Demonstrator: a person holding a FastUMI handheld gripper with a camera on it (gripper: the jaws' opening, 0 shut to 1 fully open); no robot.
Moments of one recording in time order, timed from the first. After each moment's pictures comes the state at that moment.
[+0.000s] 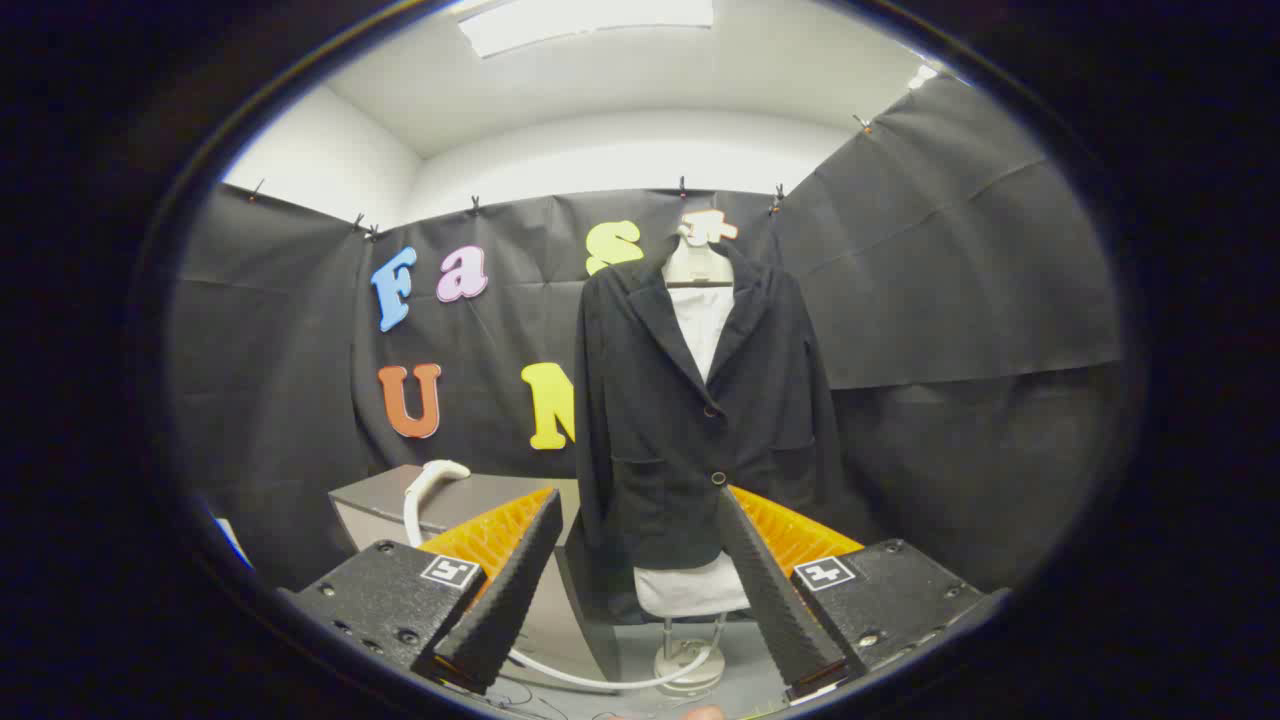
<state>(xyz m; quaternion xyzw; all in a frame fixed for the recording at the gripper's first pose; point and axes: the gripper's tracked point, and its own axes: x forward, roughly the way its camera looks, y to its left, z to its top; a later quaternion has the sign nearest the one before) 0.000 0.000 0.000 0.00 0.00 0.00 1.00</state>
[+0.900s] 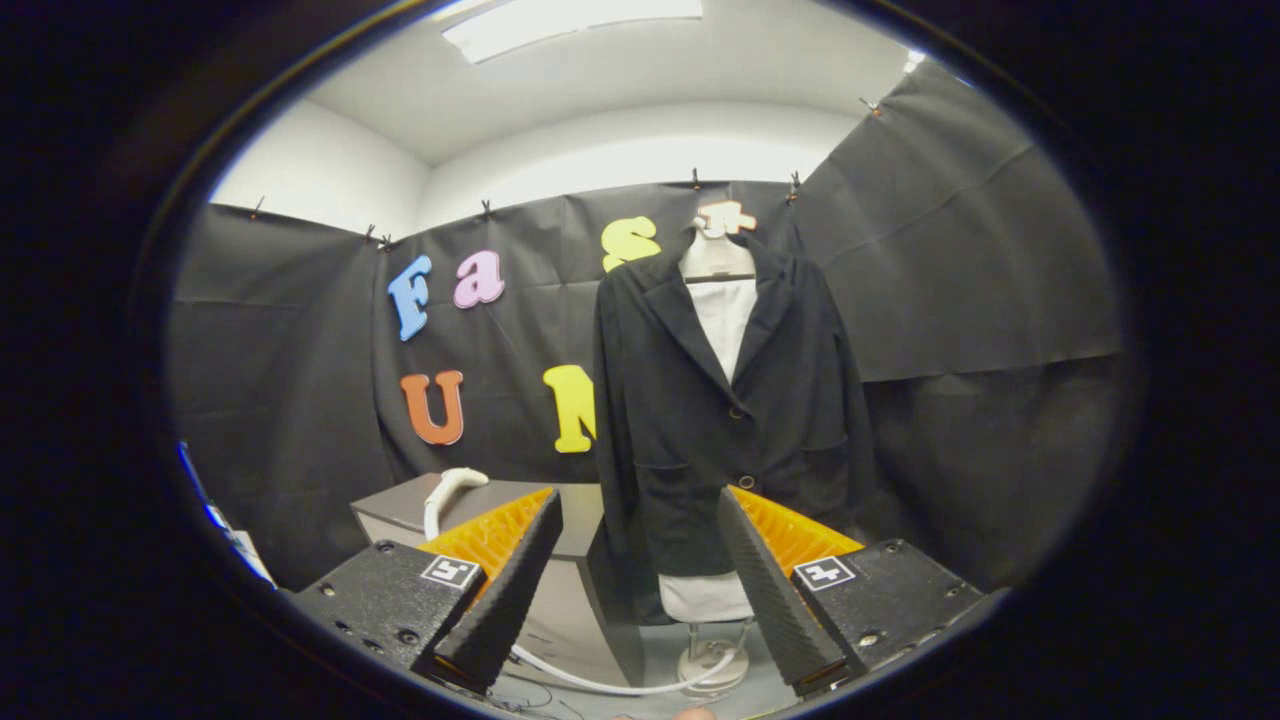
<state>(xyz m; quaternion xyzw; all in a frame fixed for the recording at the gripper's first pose) 0.027 0.015 0.009 0.01 0.01 0.04 1.00</state>
